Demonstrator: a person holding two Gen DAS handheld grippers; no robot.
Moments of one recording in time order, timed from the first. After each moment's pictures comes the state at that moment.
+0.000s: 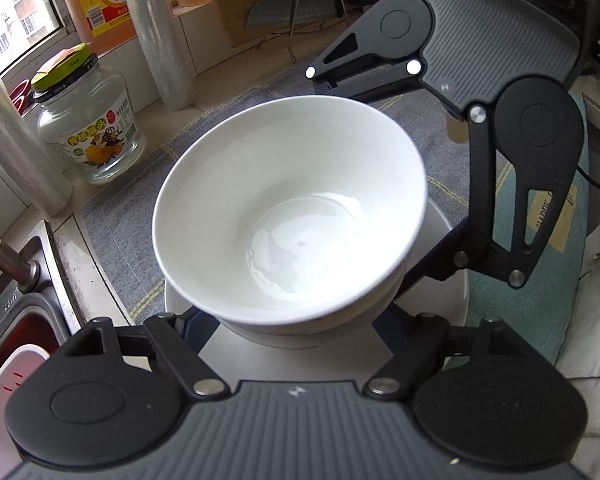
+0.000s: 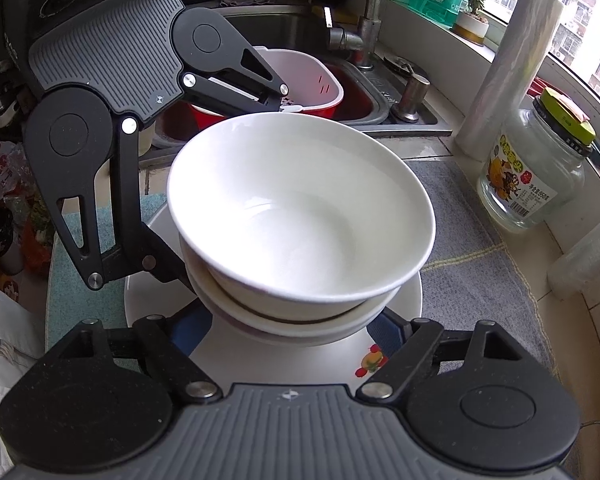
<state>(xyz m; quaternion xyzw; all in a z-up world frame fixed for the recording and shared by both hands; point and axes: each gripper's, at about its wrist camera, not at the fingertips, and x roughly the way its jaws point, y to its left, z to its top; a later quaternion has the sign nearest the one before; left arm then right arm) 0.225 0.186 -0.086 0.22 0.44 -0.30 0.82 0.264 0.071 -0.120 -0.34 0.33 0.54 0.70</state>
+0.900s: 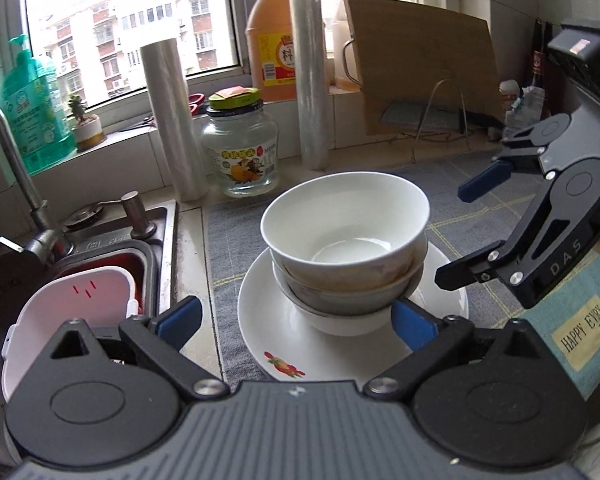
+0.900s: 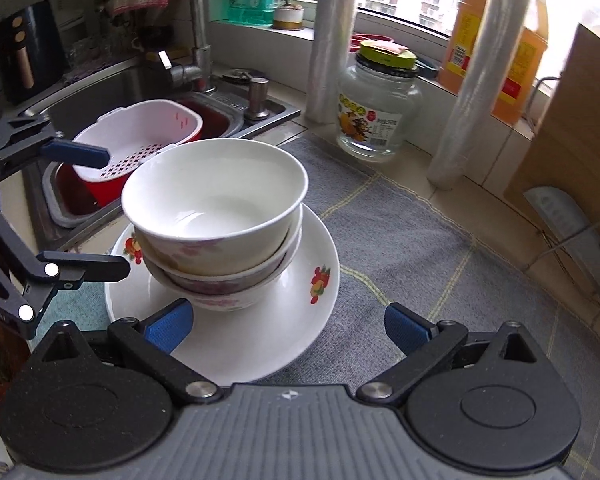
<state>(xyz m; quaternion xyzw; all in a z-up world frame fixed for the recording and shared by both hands) 0.146 0.203 -0.059 0.09 0.32 -0.09 0.94 0.230 0.022 -0.098 -0.19 0.37 0.34 0.85</state>
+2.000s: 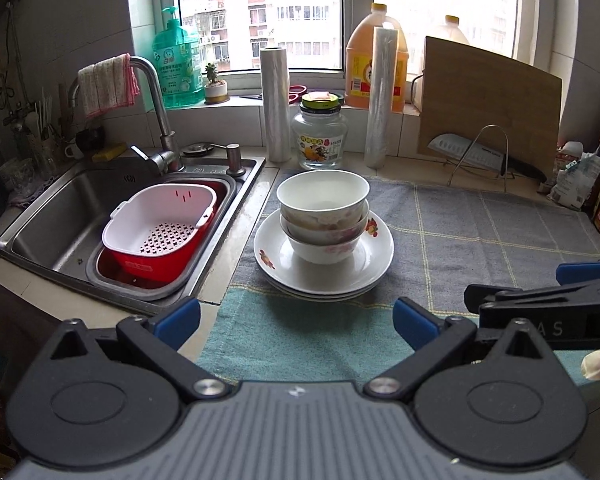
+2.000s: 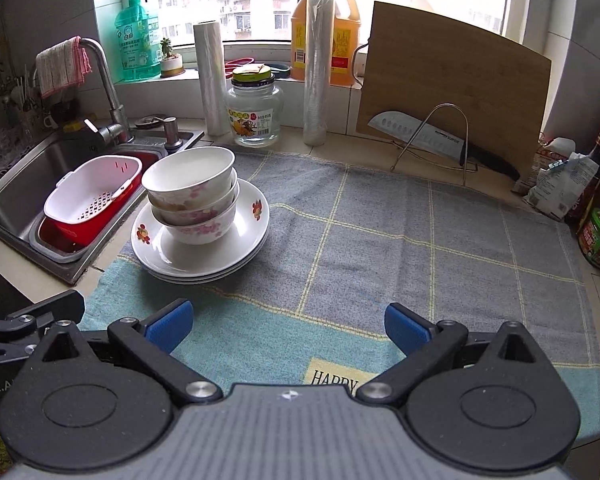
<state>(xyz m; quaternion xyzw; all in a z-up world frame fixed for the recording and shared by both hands) 0.005 0.104 0.025 -0.02 0.36 0.12 0.93 0.074 -0.066 -0.040 -0.07 0.37 0.18 0.91</state>
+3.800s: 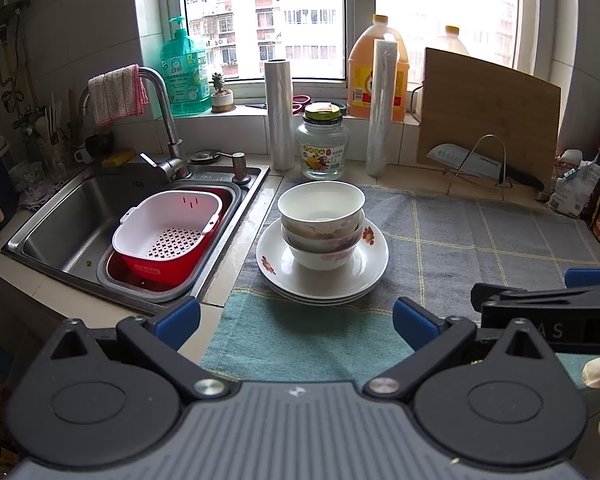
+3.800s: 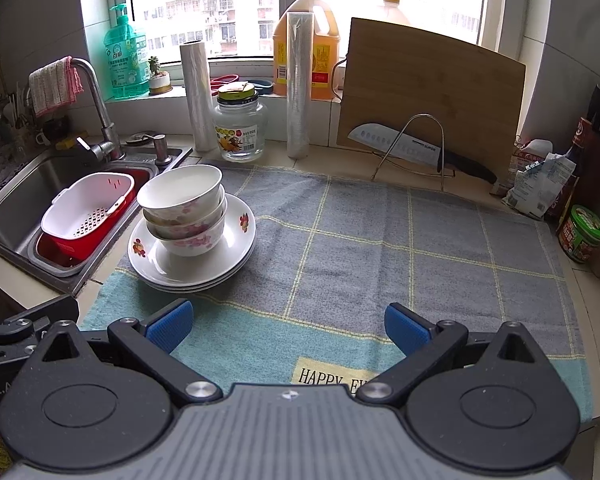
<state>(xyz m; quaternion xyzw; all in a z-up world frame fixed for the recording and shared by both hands) -0.002 0.095 0.043 -0.02 0.35 0.13 0.93 0.060 -0.079 -0.023 -0.06 0.36 0.16 0.92</state>
